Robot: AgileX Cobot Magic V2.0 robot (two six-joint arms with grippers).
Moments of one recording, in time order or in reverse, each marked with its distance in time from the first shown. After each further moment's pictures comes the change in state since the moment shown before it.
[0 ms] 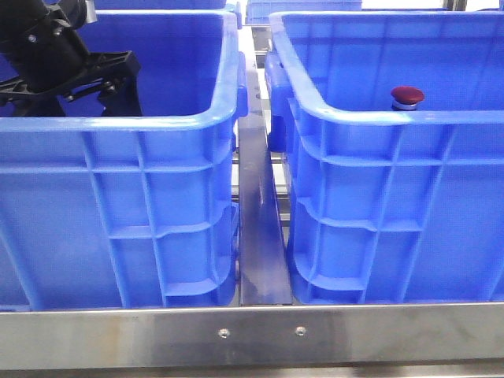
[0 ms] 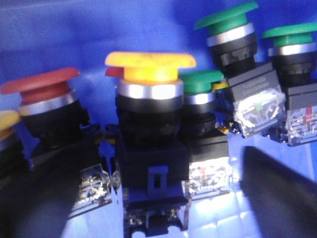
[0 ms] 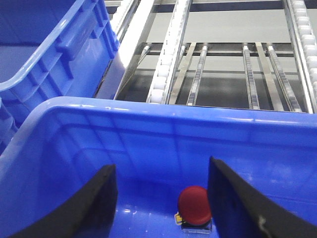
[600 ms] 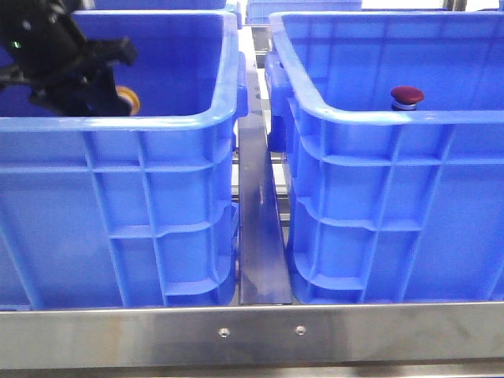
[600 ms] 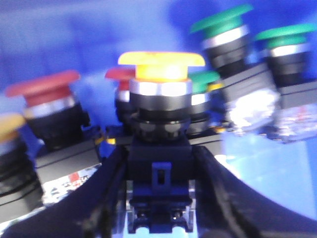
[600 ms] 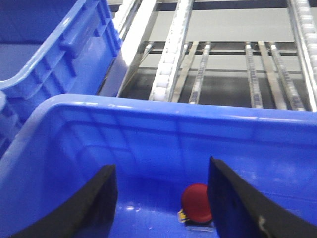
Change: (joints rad) left arm -0.007 -0.053 -0.003 0.000 0.000 0.030; right arm 0.000 0.000 0.000 -0.002 0.026 0.000
